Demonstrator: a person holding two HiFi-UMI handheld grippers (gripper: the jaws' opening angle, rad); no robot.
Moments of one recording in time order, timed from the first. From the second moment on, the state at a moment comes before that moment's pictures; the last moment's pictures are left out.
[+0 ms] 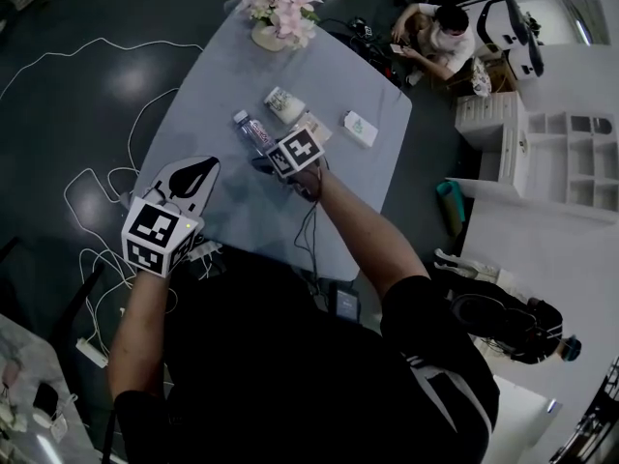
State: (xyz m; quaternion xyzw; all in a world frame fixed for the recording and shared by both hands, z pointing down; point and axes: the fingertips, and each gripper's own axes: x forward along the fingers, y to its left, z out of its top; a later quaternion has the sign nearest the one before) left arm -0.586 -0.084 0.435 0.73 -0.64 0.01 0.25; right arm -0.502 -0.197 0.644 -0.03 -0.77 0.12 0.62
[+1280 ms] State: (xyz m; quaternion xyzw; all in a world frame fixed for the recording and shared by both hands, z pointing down) left arm -0.567 0.013 0.359 0.83 -0.52 0.05 0.18; right arm -0.496 -0.046 0.471 0.06 -0.87 0.14 0.47
